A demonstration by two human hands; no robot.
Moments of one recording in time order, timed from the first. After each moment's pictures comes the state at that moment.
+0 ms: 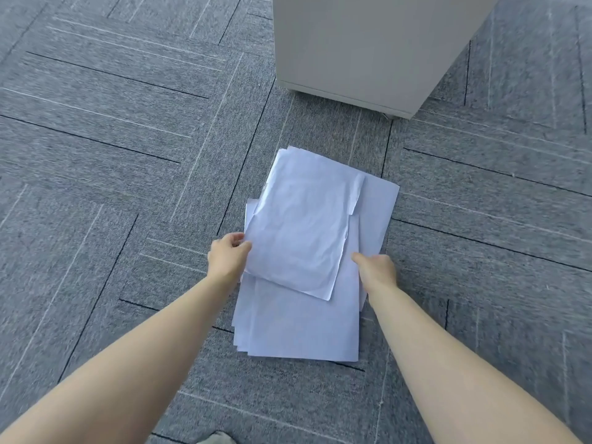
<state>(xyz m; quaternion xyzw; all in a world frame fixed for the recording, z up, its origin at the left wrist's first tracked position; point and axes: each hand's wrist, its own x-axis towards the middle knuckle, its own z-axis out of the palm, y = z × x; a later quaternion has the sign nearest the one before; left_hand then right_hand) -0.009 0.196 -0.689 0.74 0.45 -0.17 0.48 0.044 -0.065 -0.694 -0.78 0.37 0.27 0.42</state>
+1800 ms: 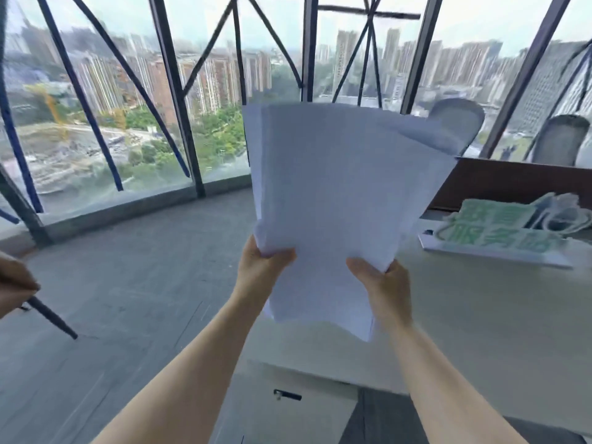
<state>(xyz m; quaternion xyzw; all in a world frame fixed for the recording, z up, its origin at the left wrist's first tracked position) 0.410 0.123 0.249 0.67 0.11 0.16 0.72 0.414 -0.079 0.253 -0.68 0.00 -0.09 0.73</state>
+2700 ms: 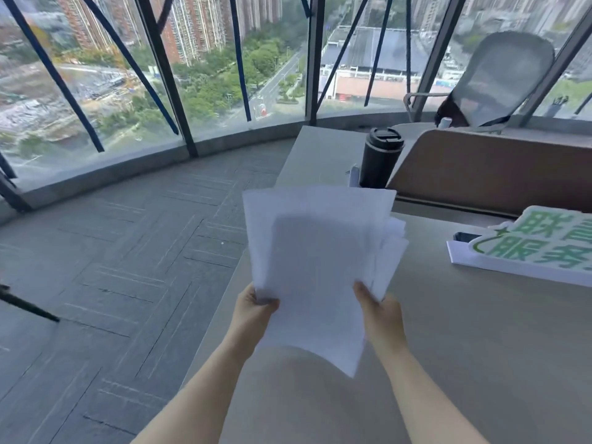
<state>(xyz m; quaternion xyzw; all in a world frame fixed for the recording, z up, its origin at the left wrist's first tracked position) 0.594 0.108 0.125 0.66 0.21 0.03 0.72 0.636 -0.107 0.131 -0.69 0.11 0.05 0.71</state>
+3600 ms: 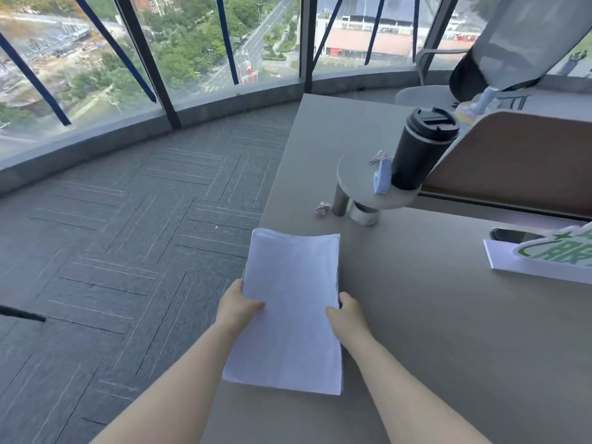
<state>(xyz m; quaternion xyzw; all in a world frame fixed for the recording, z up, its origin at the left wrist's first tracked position) 0.710 0.206 0.057 0.77 0.33 -0.12 0.53 0.733 -0.008 0.047 -0.82 0.18 0.25 0.49</state>
